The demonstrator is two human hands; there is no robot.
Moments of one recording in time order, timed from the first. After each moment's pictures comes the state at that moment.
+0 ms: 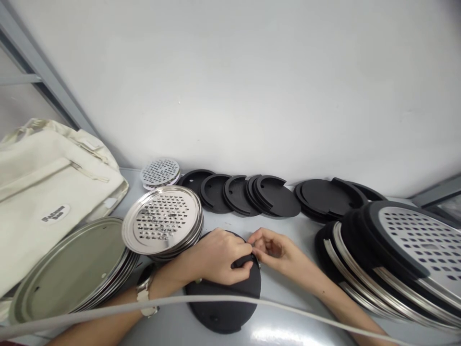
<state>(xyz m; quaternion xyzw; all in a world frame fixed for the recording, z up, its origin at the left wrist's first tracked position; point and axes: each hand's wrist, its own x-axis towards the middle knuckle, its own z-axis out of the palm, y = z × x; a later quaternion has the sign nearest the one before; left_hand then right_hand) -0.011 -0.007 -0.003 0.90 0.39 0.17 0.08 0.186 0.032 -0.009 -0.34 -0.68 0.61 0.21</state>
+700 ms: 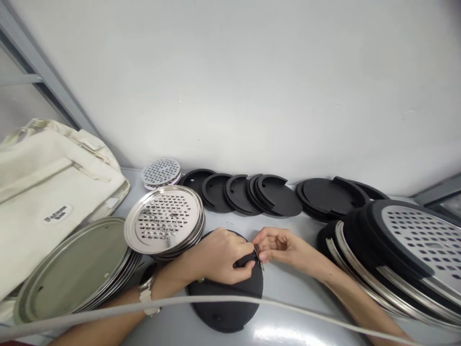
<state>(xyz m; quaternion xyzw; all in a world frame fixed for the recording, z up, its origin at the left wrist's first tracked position) -0.012 -0.007 -0.002 0.90 0.39 0.16 0.07 0.197 0.050 -0.013 -0.28 -0.60 0.73 0.16</state>
